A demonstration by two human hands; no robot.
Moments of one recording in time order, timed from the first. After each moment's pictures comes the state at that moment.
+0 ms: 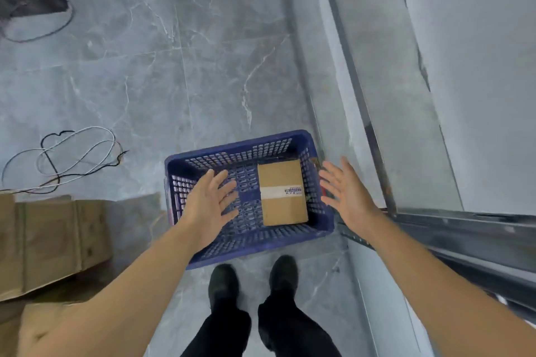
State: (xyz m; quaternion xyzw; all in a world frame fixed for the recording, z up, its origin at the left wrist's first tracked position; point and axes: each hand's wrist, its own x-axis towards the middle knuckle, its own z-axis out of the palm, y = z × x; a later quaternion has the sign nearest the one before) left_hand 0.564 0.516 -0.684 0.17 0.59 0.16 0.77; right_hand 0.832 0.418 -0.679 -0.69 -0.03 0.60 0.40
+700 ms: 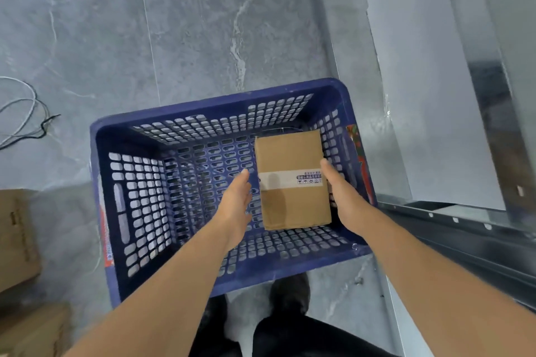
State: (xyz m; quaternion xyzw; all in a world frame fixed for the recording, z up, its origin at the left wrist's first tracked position) left_hand 0.616 0.496 -0.951 0.19 0.62 0.06 0.76; right_hand 0.823 0.419 -0.970 -0.74 -0.05 0.62 0.26
